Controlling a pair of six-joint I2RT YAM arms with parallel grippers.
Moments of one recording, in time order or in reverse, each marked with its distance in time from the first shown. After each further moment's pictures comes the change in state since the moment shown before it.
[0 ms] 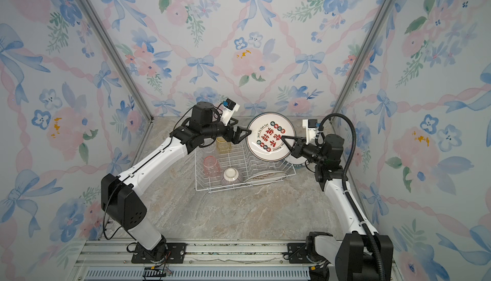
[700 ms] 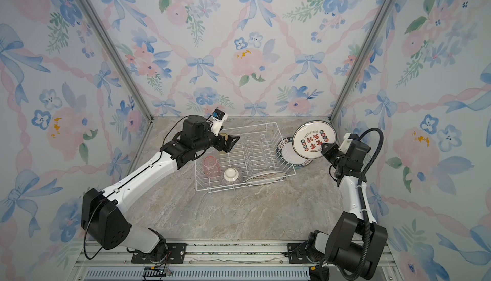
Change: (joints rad) left arm 0.001 -0.171 -0.253 0.088 -0.228 0.026; right arm -0.357 0.121 0.017 -0.284 0.360 0.080
